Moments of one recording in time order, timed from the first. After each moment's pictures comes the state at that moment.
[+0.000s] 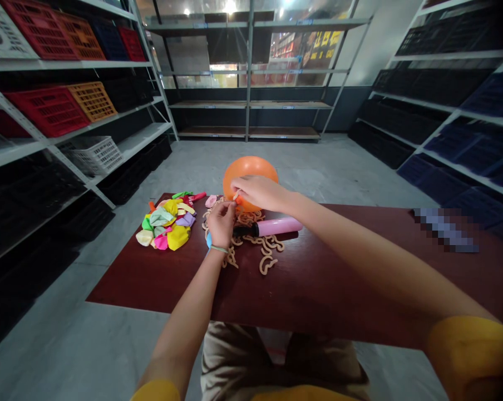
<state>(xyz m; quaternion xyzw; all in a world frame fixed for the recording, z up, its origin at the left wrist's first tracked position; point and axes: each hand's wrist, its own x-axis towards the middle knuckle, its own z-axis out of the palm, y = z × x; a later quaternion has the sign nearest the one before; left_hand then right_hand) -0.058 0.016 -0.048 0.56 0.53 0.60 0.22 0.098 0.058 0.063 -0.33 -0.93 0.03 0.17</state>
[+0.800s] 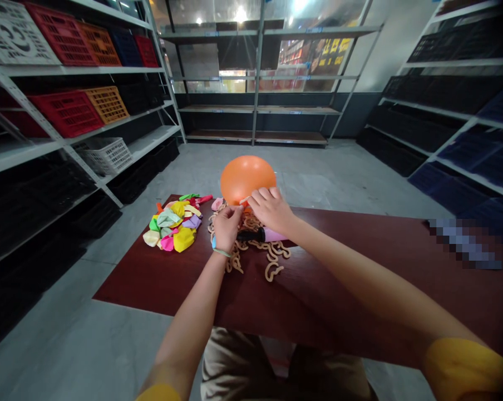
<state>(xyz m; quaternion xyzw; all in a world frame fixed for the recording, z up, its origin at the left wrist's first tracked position) -0.058 0.011 -0.032 0.49 0.51 0.61 0.37 0.099 0.034 0.013 -0.37 -0.86 -0.32 0.14</state>
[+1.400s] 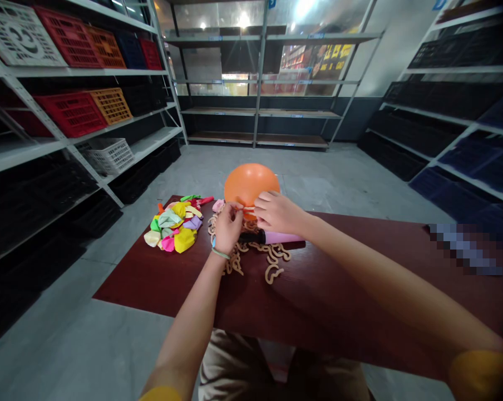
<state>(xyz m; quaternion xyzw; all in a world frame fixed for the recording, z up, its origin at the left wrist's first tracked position) -0.063 0.010 -0.035 0.57 0.48 0.59 0.32 0.116 0.035 0.037 -0.22 -0.94 -0.24 0.11</state>
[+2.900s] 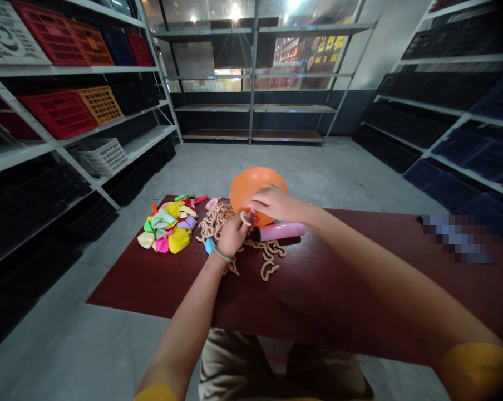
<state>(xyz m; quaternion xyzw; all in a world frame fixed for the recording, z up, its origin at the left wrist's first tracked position) -0.047 -0.001 -0.036 0.70 0.42 0.49 0.31 0.123 0.032 0.064 -0.35 -0.92 0.07 0.14</state>
